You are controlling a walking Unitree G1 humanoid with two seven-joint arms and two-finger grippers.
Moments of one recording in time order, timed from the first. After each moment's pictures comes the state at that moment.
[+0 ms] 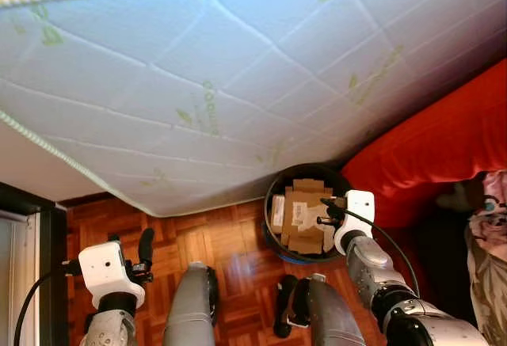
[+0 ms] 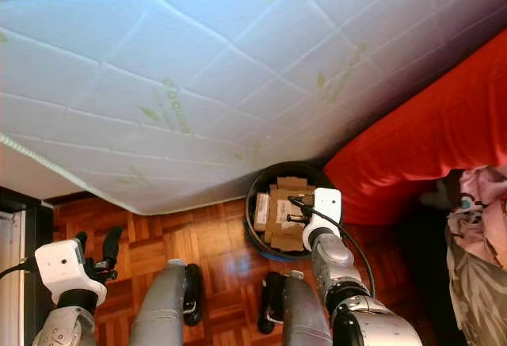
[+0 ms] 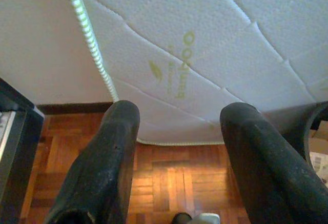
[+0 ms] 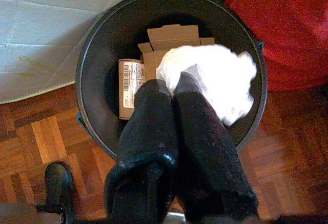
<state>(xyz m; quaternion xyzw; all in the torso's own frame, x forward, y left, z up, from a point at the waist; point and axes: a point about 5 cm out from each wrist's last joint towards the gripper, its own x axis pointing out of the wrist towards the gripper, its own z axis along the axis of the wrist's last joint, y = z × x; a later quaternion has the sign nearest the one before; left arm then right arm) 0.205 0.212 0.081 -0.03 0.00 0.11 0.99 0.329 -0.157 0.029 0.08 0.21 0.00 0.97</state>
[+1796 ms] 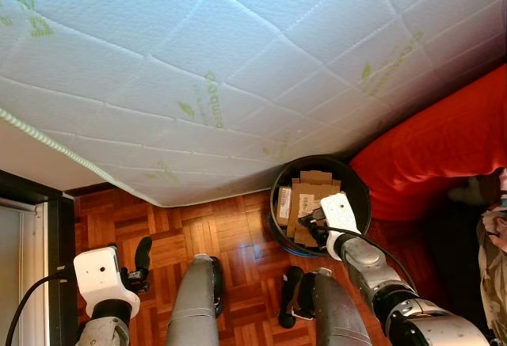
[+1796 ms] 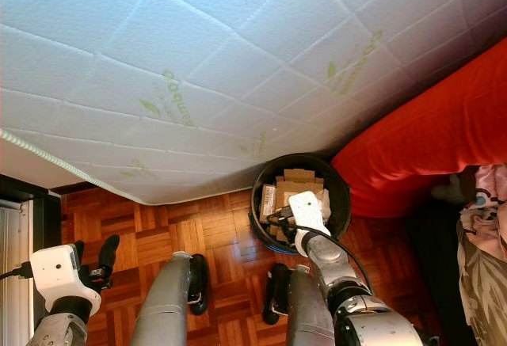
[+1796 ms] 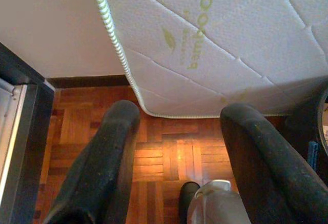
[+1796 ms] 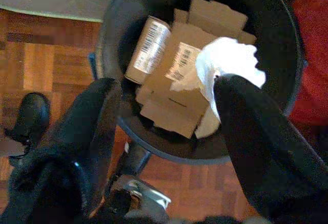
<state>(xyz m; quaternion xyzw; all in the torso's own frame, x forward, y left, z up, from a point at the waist) 0.195 0.218 0.080 -0.03 0.04 0.11 0.99 0.326 -0.150 0.023 -0.09 0.25 0.09 0.96</state>
